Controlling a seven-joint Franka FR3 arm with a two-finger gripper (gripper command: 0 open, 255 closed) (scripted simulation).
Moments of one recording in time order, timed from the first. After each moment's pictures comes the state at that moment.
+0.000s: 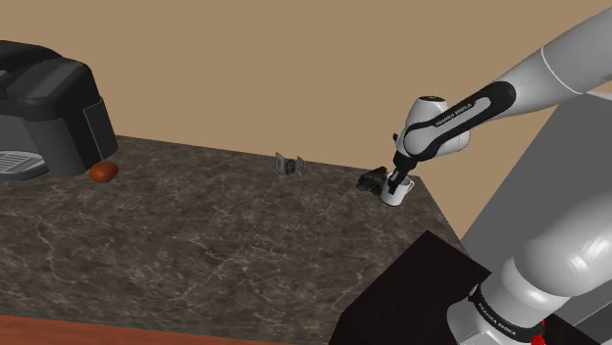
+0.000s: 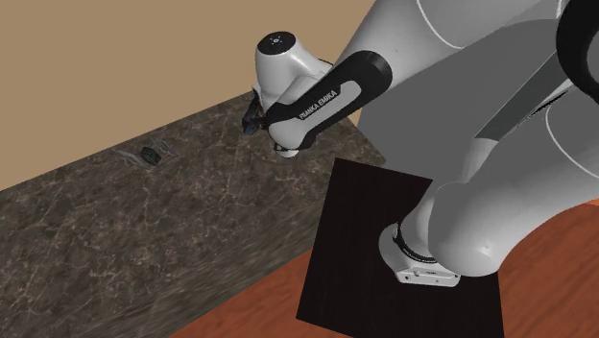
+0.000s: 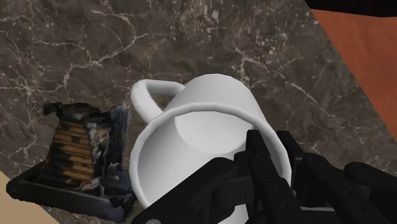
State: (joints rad) arm -0.20 -0.12 -0.18 -2.65 -0.14 2.56 -0.38
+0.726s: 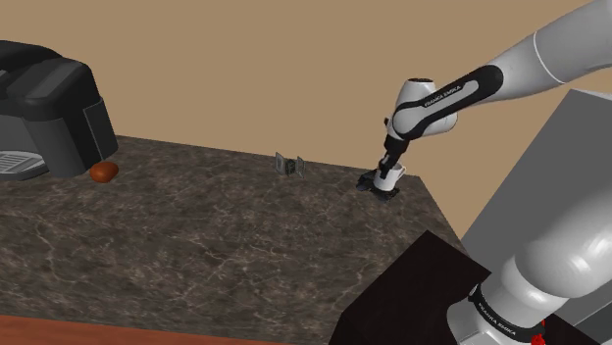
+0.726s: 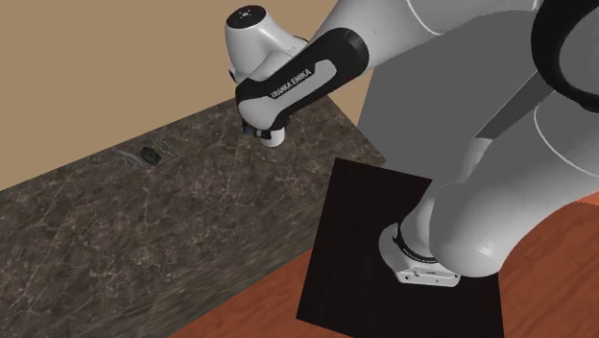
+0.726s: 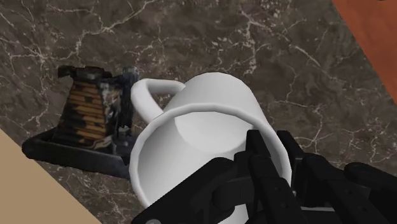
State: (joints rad) arm -0.18 -0.07 -0.16 -2.46 -0.10 2.44 -0.37
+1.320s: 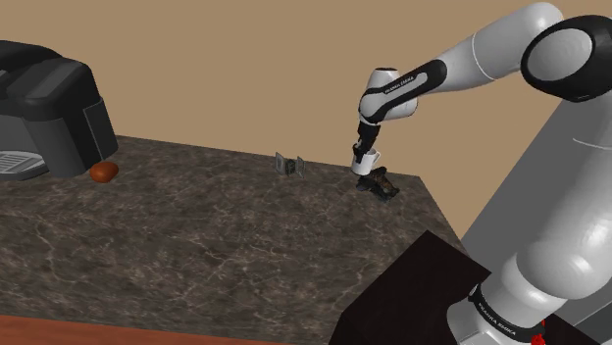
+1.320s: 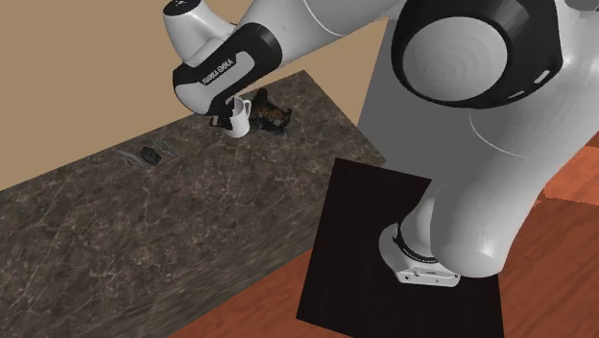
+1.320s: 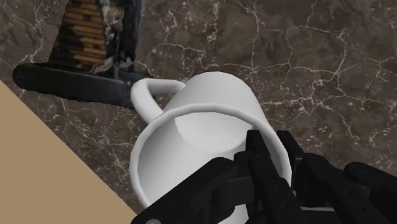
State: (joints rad) arm -0.15 0.23 -0.13 -2.06 -0.04 2.33 -0.36
